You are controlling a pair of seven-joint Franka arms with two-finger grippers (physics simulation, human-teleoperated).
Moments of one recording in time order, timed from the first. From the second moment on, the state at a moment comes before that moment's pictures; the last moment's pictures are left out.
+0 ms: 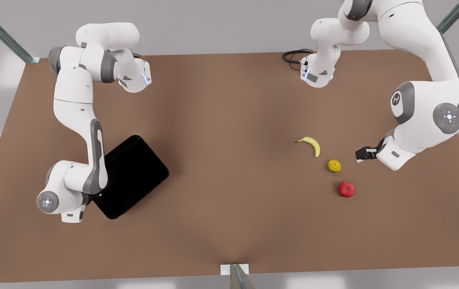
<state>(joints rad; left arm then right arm) -0.12 0.29 0.08 -1.43 -0.04 1.67 -0.03 0.18 0.83 -0.36 -1.35 0.19 1.90 -0.89</state>
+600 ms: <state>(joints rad) -0.12 0.29 0.08 -1.41 -0.02 1.66 -0.01 0.23 0.29 -0.21 -1.34 0.14 1.64 -0.90</state>
